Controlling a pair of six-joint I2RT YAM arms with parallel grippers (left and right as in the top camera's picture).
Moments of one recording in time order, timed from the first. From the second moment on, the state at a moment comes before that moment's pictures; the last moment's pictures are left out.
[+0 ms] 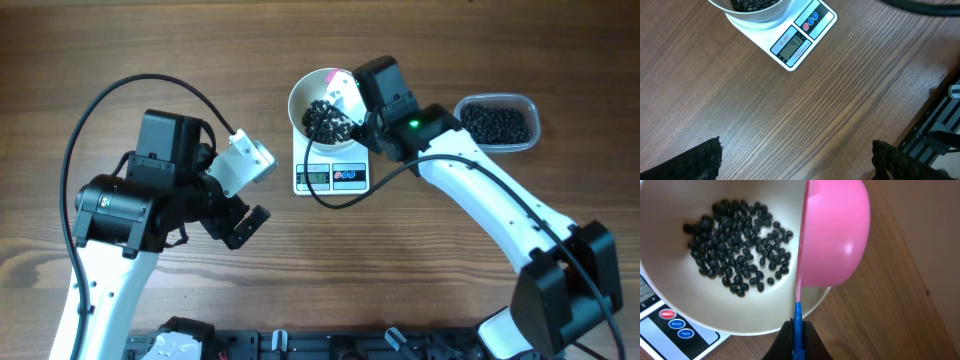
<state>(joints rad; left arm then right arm) -0.24 1.15 1.27 -1.27 0.29 0.59 0.53 1.70 1.32 -0.54 0.18 -0.58</state>
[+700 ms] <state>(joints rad) -0.24 1.15 1.27 -1.27 0.29 0.59 0.14 1.36 1.32 -0.96 0.20 0.10</state>
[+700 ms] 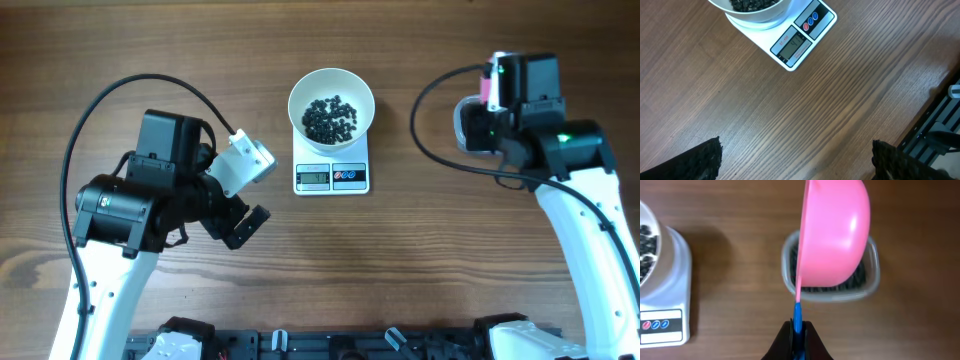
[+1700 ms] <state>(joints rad) -0.24 1.15 1.27 -1.27 0.29 0.59 -0.02 1.61 1.32 -0.99 0.26 -0.20</state>
